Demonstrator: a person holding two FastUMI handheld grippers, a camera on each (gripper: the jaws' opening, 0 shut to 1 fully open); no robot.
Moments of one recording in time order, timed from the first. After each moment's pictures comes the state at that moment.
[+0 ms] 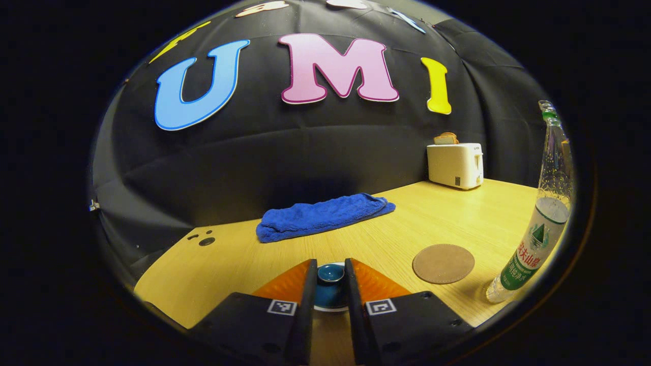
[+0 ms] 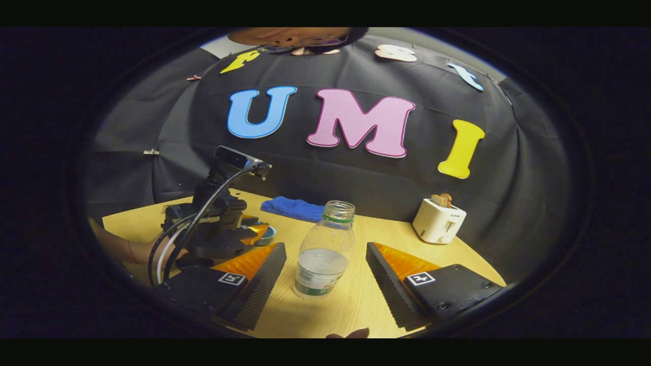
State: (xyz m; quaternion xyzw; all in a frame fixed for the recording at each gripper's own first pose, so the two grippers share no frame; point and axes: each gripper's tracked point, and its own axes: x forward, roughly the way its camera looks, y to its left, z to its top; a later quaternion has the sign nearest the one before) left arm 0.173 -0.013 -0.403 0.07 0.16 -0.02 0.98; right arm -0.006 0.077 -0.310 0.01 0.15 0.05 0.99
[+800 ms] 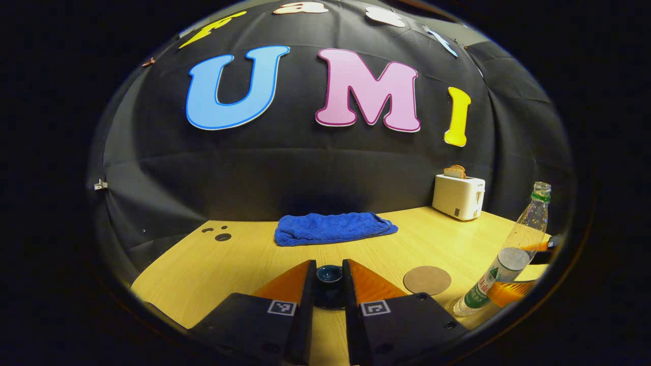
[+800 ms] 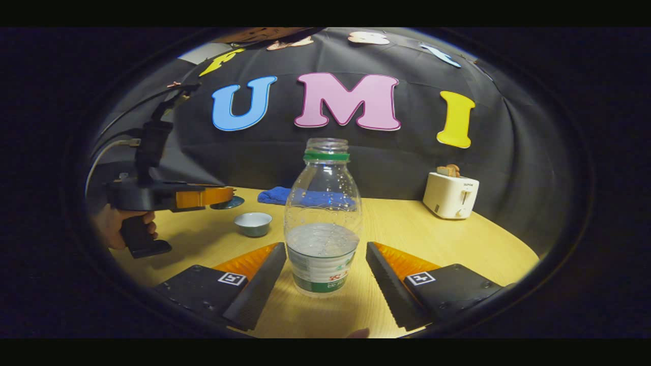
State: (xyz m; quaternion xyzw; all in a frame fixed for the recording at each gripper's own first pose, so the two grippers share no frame) left arm 0.129 0.017 -0.339 -0.01 0.14 0.01 0.99; right arm 0.015 0.087 -0.383 0.08 0.17 0.05 0.98
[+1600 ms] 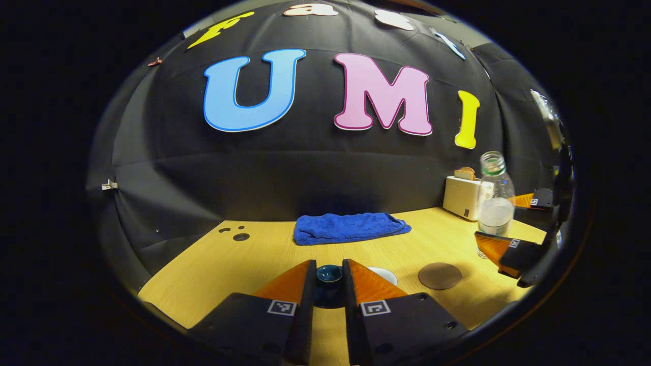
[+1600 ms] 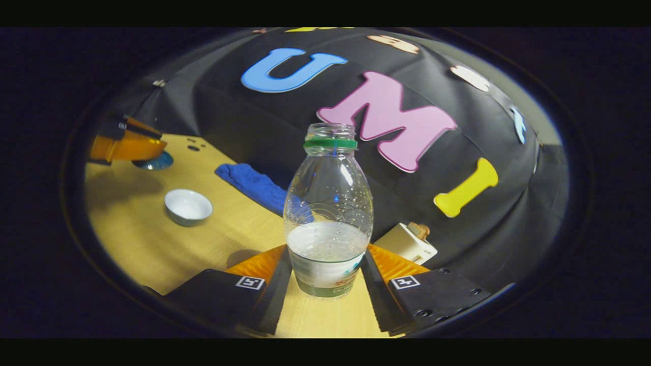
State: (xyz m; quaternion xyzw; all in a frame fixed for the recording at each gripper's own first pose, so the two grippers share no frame) left arm 0.114 0.048 -0.333 -0.01 0.14 0.04 0.99; right arm 0.118 0.065 -0.358 -0.26 0.17 0.01 0.95
